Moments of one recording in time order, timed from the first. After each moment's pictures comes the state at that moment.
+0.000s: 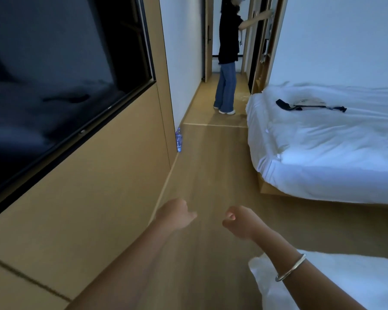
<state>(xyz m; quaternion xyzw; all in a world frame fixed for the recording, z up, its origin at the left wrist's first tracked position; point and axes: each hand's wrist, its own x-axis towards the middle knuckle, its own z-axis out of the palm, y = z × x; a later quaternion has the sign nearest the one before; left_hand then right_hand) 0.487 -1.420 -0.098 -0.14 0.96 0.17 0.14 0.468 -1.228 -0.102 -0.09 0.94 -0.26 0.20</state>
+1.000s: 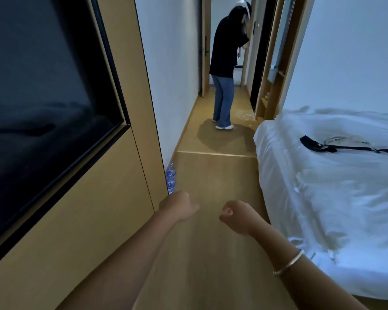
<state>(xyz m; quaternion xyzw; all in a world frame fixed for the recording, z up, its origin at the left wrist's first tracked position) -0.109 -1.543 -0.077 -0.12 0.97 0.18 0.11 -0.111 -1.357 -0.076 -0.10 0.94 -0.27 0.18</state>
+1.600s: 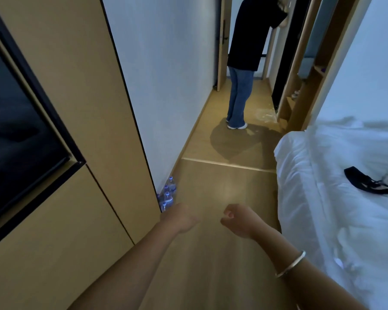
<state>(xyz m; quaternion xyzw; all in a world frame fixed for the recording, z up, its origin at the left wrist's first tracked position) -0.457 -1.561 -0.131 -0.18 0.94 0.22 0.18 -0.491 -1.379 -0.117 -0.13 0.93 -0.24 0.24</state>
